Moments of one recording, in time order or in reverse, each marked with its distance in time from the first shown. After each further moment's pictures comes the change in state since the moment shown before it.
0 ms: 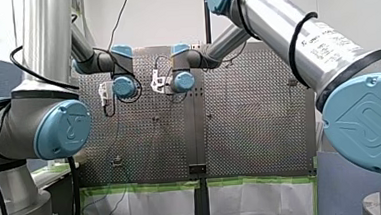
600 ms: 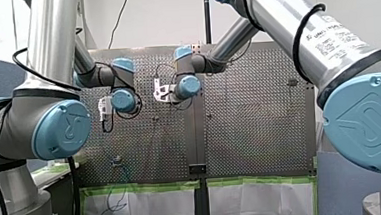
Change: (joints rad) left arm -0.012 -0.070 -0.083 0.028 0.008 0.003; right arm 0.002 -0.067 0.187 -0.001 -0.023 -0.074
